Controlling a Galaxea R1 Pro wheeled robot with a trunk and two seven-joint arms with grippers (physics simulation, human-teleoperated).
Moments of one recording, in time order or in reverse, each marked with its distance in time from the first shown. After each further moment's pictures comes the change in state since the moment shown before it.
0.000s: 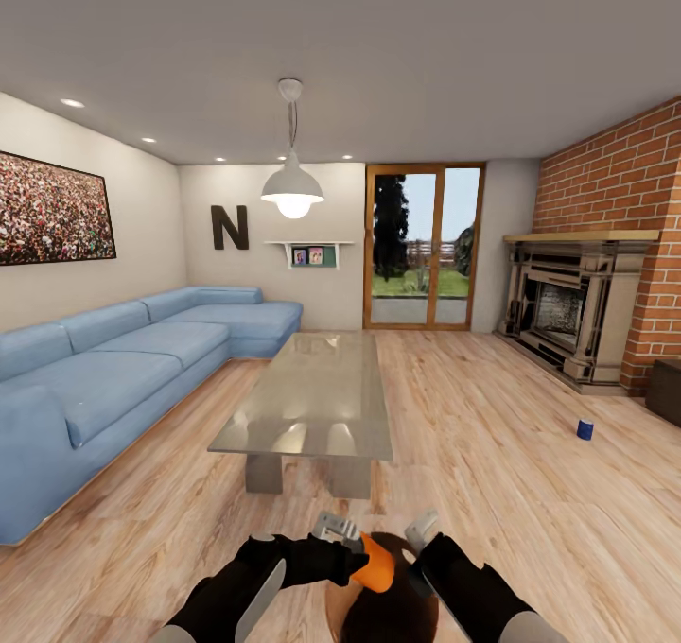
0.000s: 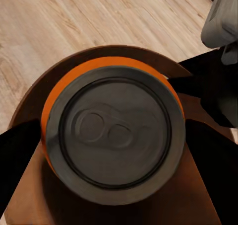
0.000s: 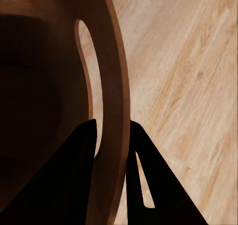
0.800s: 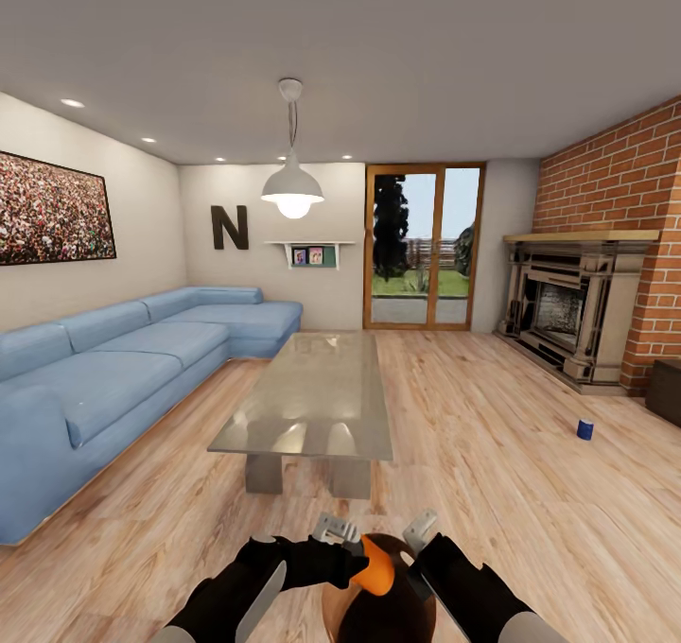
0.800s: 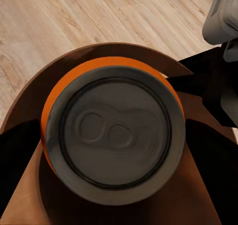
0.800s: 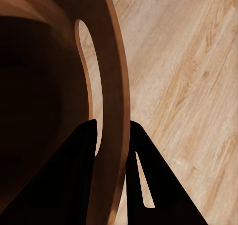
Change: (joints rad) left arm 0.001 -0.001 -0.005 0.008 -0.005 -0.001 0.003; right arm 0.000 0.004 0.004 0.002 -0.019 0.002 0.002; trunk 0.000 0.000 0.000
